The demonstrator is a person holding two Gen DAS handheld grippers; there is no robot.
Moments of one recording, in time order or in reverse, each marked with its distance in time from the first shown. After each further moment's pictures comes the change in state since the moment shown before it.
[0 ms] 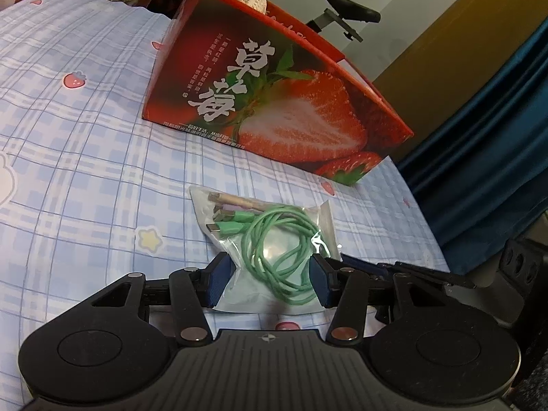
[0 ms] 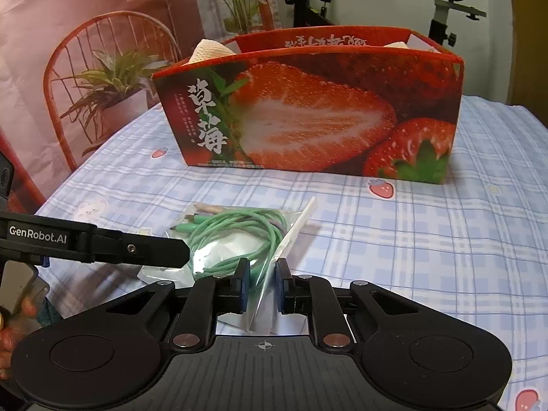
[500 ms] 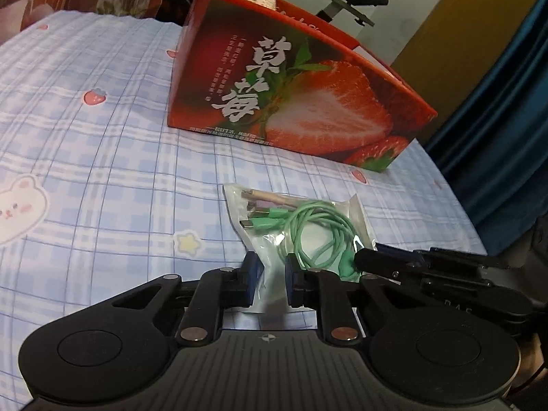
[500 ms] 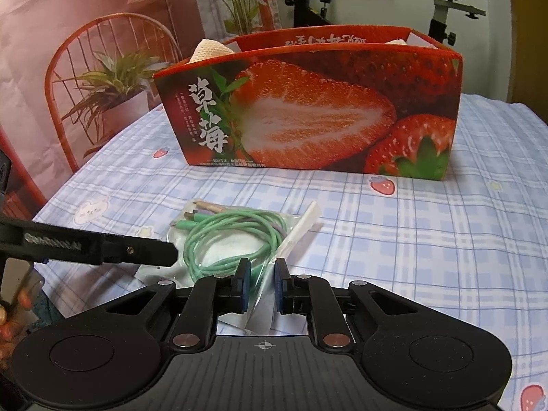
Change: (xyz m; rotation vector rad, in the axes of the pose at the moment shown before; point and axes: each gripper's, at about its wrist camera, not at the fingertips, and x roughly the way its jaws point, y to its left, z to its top) left arm 0.000 0.001 0.000 0.086 0.025 0.131; right arm 0.000 -0.001 -0.003 0.006 -0.007 0.006
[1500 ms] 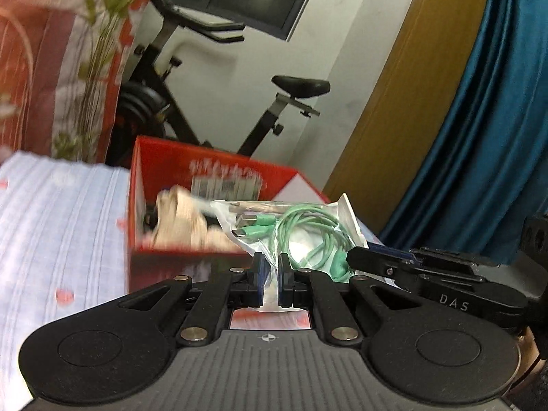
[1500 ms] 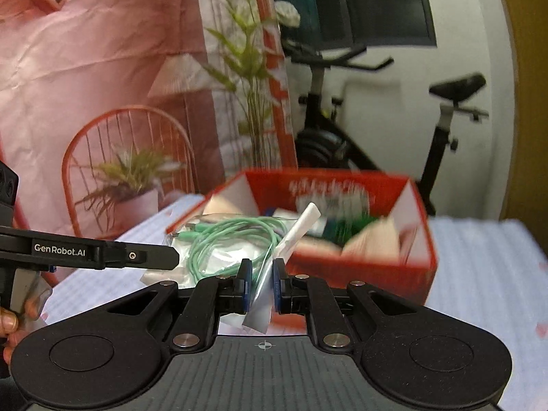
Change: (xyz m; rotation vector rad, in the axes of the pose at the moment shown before) left arm -0.048 -0.060 0.106 0.177 -0.309 -0.070; right arm -0.062 -0.005 0.122 -0.130 -0.310 -0.007
